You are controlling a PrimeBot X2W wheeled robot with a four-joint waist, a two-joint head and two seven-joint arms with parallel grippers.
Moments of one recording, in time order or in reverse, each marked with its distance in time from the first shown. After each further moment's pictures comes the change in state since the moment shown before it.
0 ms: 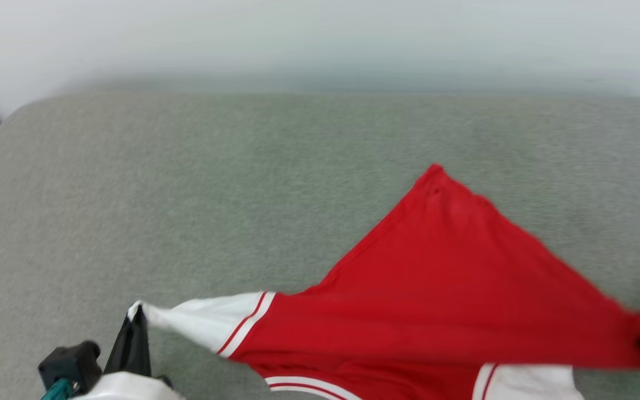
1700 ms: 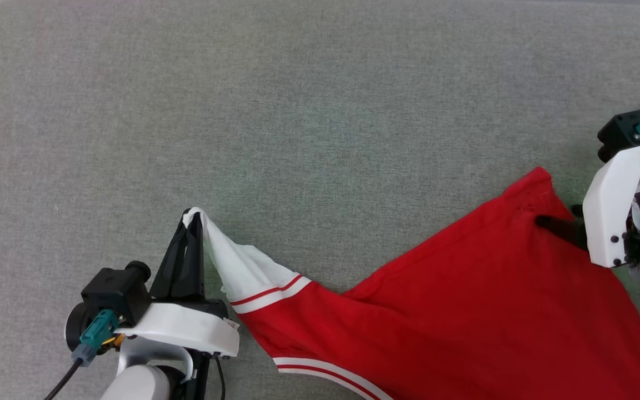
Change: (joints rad) left arm -0.230 -0.032 -0.119 -0.098 0.084 -0.017 0.017; right arm -0.407 0.050 0.325 0.077 0.124 -0.001 -0.011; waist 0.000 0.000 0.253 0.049
